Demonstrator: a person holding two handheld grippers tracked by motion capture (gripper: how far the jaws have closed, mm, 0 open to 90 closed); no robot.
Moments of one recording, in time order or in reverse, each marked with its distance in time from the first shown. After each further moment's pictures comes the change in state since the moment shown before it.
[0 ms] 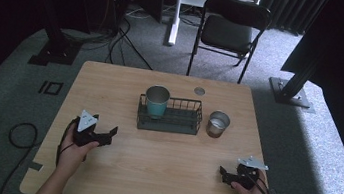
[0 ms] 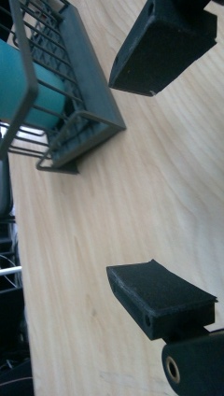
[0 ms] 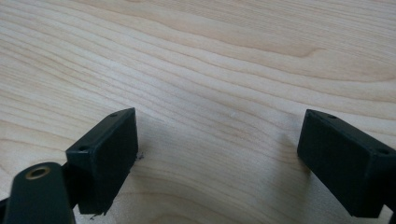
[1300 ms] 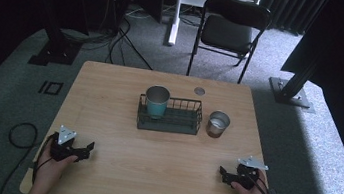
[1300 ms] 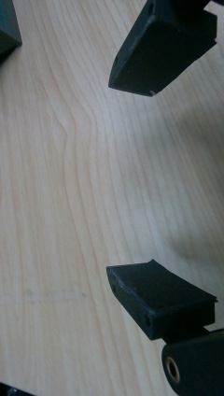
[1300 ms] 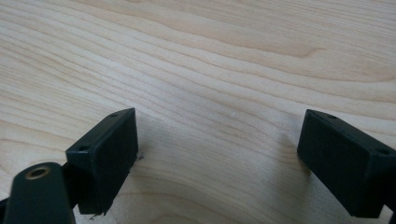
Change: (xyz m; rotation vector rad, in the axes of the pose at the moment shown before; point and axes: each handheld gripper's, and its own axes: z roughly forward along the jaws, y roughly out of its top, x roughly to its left) left arm 0.037 -0.058 -0.036 0.186 0.127 -0.044; right arm 0.000 0.000 0.000 -0.001 0.000 -0.002
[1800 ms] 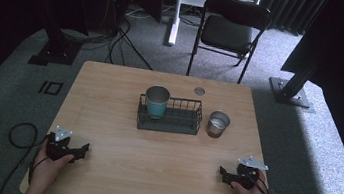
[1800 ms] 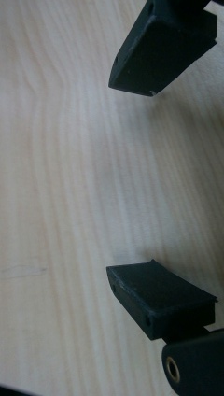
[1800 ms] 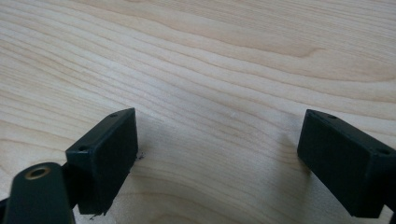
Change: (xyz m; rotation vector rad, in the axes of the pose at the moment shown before) left arm 0.011 -0.003 0.002 0.128 0.033 -0.047; right arm 0.000 0.000 0.000 0.000 0.000 0.000
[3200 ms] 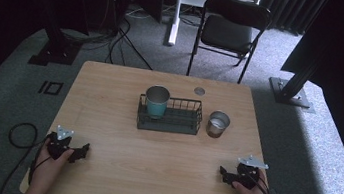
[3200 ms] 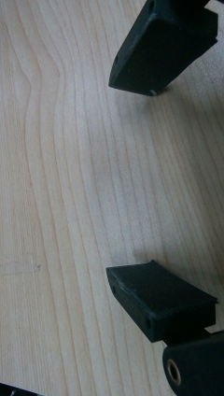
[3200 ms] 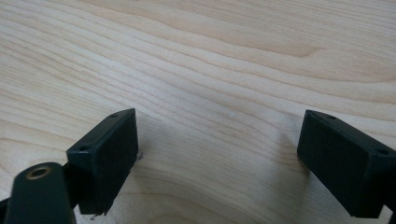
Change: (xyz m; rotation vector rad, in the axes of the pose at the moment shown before) left arm -0.002 0.002 0.002 0.007 0.028 -0.003; right arm -0.001 0.002 0.000 0.016 0.005 -0.003
